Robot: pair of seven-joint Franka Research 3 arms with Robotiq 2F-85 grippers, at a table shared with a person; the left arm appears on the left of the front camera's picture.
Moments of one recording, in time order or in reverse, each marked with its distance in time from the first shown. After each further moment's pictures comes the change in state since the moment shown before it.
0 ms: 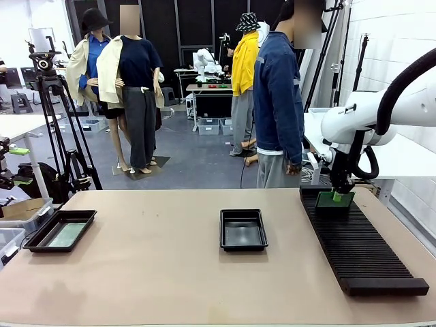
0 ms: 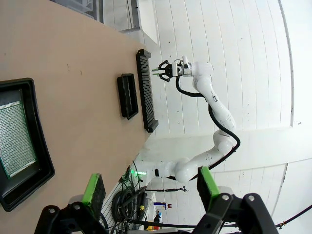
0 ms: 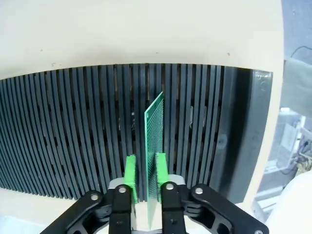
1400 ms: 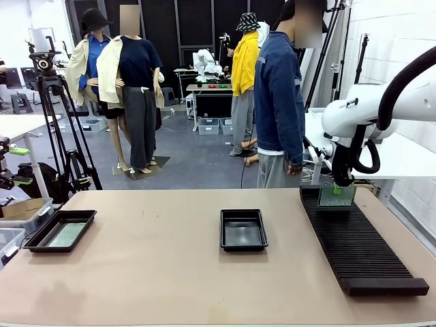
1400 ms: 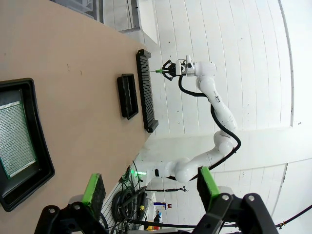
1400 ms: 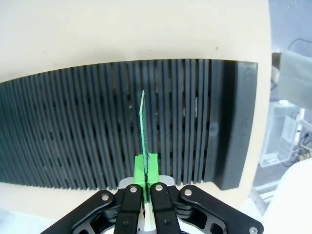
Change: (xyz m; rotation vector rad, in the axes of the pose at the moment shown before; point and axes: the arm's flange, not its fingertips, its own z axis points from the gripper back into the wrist) left arm 0.000 0.000 0.000 0.000 0.000 0.000; right arm 0.001 0.000 0.027 -0.001 0.010 -0.040
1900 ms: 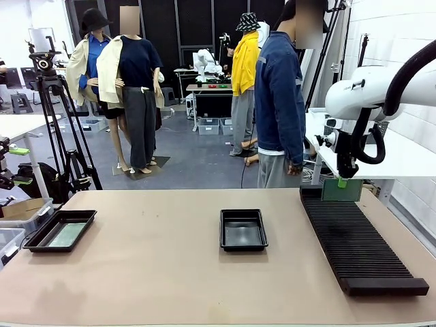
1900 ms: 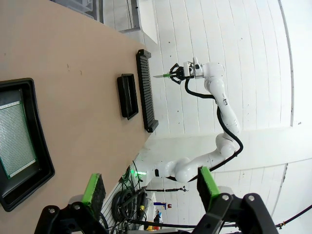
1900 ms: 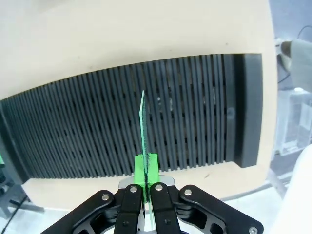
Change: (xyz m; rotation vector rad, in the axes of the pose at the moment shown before) left arm 0.000 0.000 0.000 0.000 0.000 0.000; right arm 0.007 0.019 0.040 0.072 0.003 -0.117
